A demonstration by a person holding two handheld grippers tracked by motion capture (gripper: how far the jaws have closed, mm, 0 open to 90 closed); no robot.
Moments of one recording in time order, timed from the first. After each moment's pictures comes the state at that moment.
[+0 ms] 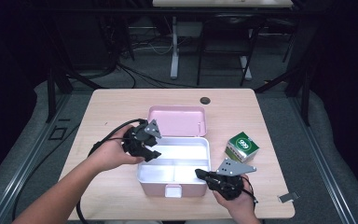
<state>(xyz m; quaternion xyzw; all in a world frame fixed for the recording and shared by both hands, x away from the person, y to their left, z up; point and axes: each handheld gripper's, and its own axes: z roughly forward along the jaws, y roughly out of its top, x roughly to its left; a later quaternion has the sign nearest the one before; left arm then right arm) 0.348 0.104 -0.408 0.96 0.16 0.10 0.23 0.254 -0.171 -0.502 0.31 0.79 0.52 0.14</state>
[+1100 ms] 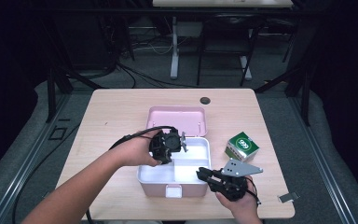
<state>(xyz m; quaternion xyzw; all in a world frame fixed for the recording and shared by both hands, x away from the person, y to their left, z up) 0.347 0.035 -0.418 0.99 0.03 0.08 0.08 0.249 -0.179 -0.495 0.31 0.77 0.54 0.13</state>
